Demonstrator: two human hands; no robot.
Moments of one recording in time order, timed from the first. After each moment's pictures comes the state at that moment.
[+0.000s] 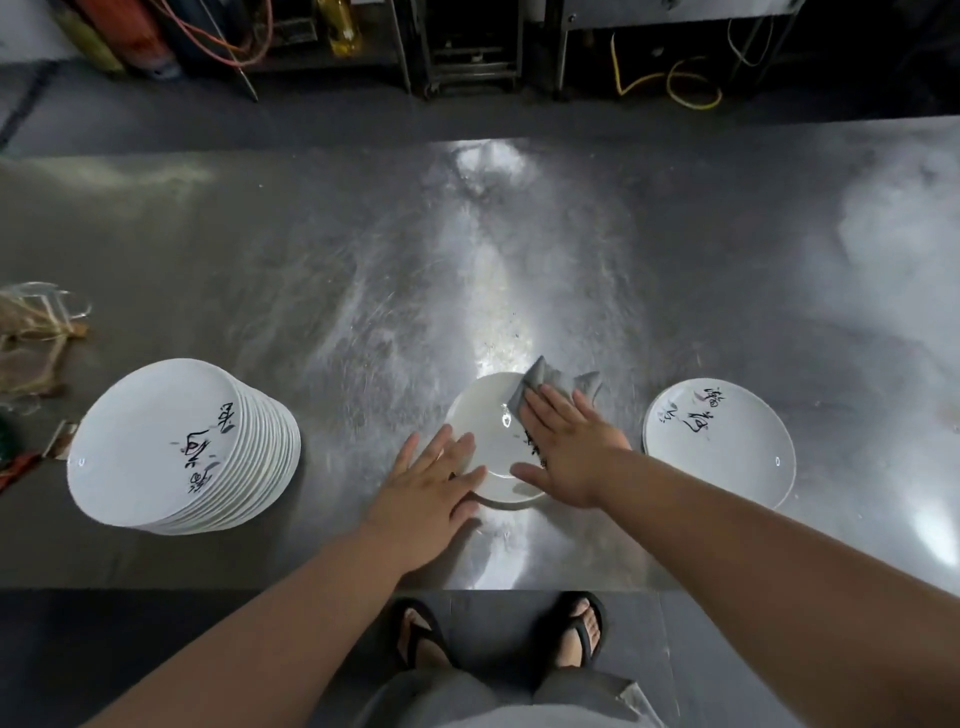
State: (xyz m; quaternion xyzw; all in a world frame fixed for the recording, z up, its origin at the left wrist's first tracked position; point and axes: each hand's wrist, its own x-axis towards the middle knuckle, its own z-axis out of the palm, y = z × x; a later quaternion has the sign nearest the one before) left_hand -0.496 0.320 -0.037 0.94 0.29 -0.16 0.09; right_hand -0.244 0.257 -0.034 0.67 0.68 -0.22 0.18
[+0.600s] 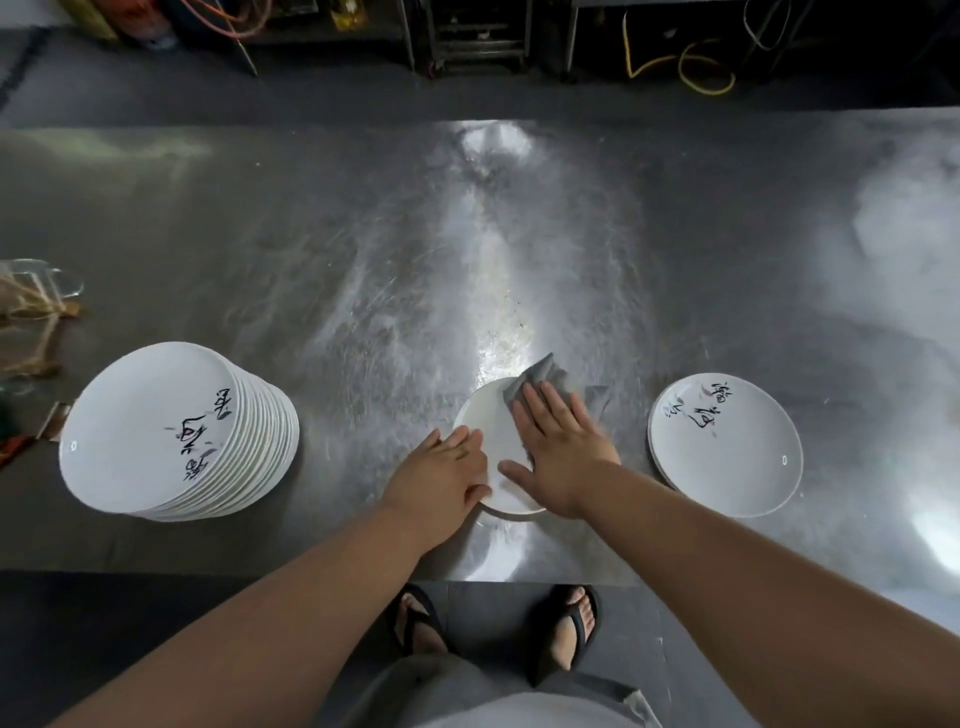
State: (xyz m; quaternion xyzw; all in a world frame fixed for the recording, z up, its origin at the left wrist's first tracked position) left_hand -0.478 0.323 -0.037 0.92 0.30 -0.11 0.20; right_hand -0.269 0.252 -0.044 0.70 0.66 -0.22 0.16
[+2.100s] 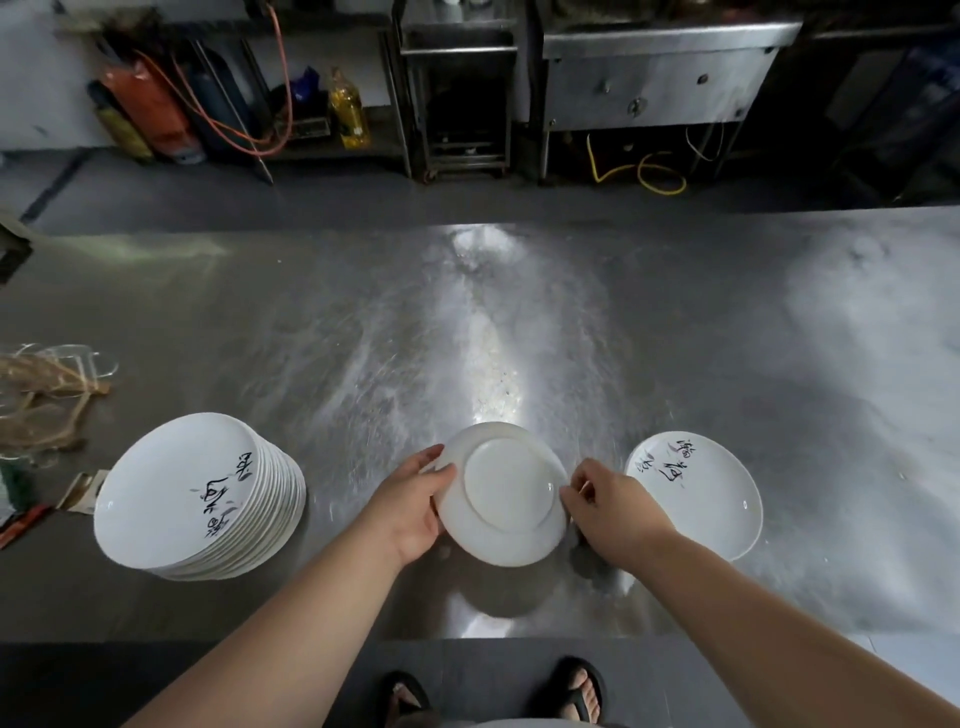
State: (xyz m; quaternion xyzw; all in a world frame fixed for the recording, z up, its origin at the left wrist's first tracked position) left_hand -0.458 0.341 0.037 0.26 0.54 0.20 0.77; right_hand -0.240 0.200 0.043 0.84 0.40 -0.34 -0.15
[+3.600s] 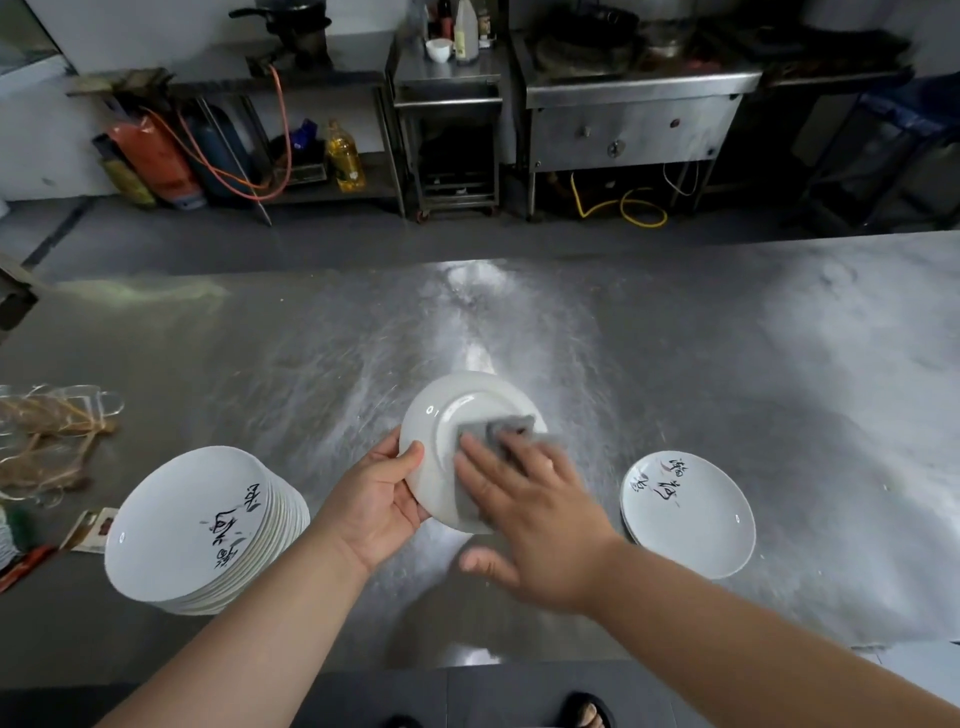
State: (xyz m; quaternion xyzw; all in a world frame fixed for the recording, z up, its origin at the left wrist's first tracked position) left_hand -0.476 0.349 0.127 0.29 0.38 0.28 0.83; right_hand -0.303 0.219 0.113 0.66 0.75 -0.05 -0.06
